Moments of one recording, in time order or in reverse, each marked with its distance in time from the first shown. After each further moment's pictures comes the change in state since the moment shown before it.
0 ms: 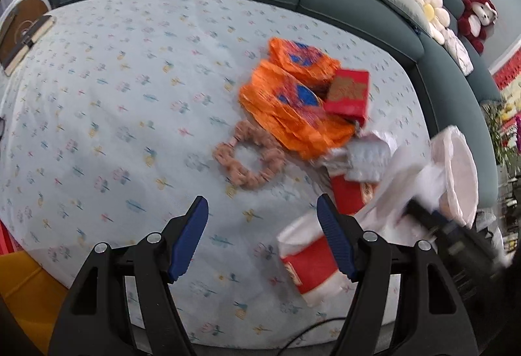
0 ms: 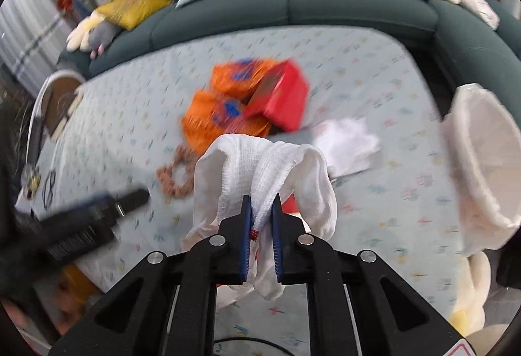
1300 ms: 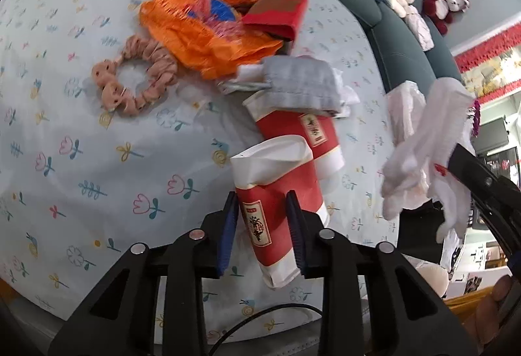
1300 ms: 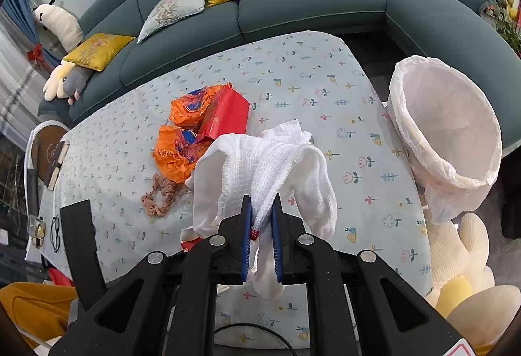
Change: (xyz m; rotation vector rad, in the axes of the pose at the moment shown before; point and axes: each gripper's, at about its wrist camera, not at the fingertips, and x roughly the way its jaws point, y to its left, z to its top) left arm 0.051 -0.051 -0.041 0.003 0.142 -0.254; right arm -0.043 -0.054 -0.006 0.190 -0.028 -0.037
